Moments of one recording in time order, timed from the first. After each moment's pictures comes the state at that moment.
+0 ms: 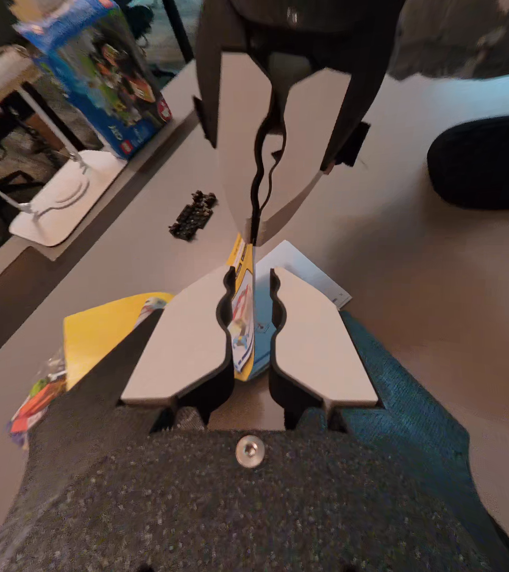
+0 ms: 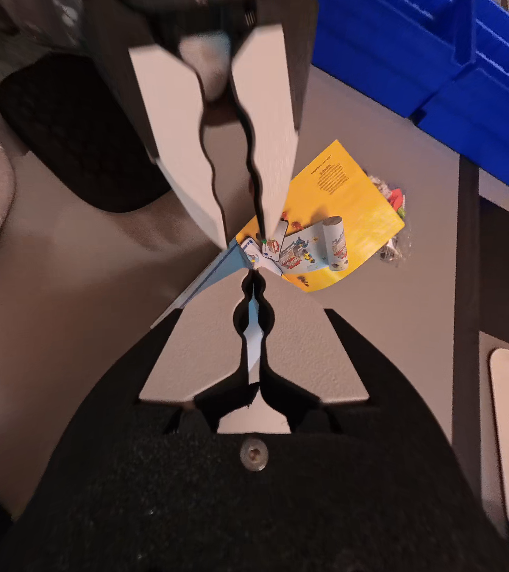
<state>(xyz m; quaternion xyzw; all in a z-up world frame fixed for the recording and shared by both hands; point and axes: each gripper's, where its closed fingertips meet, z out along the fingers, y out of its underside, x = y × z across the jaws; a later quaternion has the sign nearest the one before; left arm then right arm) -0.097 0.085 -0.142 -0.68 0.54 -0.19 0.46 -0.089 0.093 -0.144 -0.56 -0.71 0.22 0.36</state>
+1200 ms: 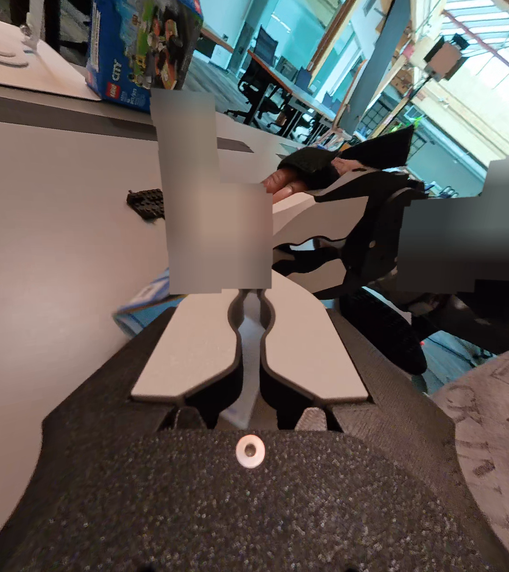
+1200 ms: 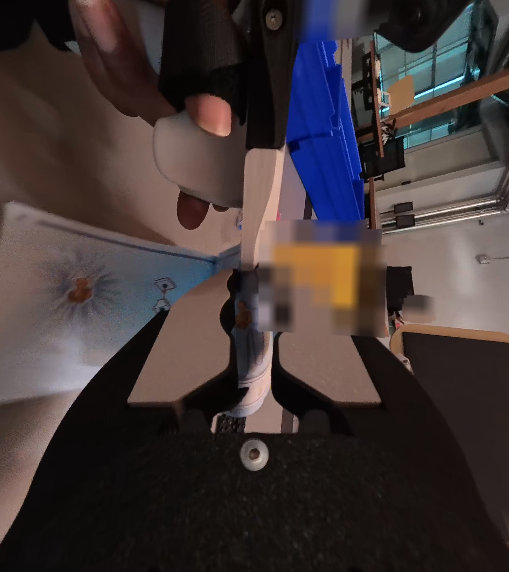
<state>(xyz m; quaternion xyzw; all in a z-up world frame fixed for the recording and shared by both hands) -0.105 0.117 -0.158 -0.73 0.26 -0.50 0.39 -0.118 0.132 -0.165 -0.41 -0.72 -0.07 0.55</state>
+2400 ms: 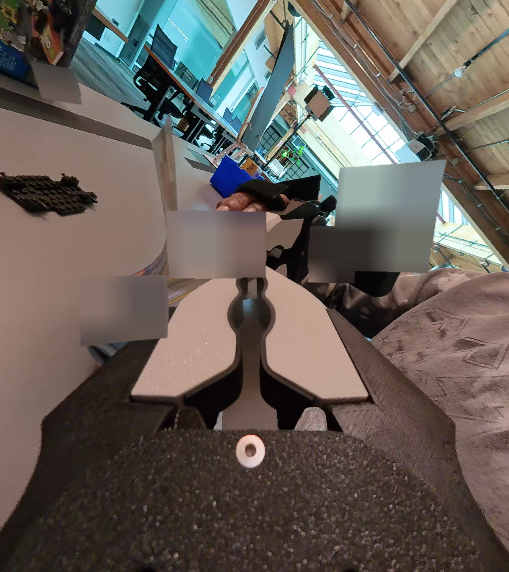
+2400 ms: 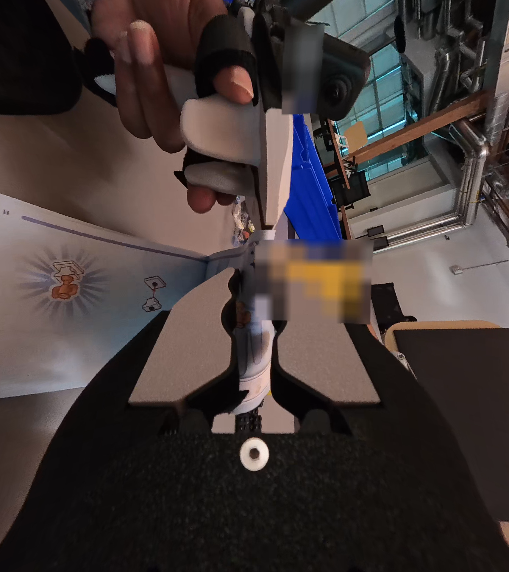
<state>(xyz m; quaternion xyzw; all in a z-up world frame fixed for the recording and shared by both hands) -0.100 0.088 -0.135 -0.65 0.25 -0.65 0.31 -0.091 0.102 -0.159 -0.39 -0.69 -0.02 0.61</state>
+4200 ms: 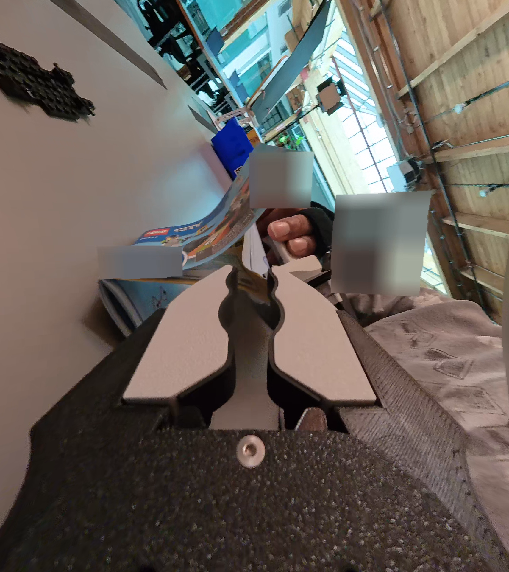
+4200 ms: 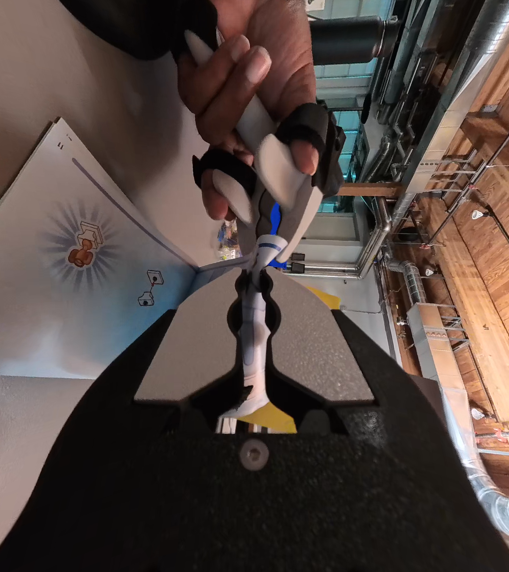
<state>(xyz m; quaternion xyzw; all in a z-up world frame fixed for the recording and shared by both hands) -0.093 0.080 -0.170 -0.68 0.19 -0.67 0.20 -0.092 0.065 -0.181 -0.23 -0.72 -0.19 0.63</state>
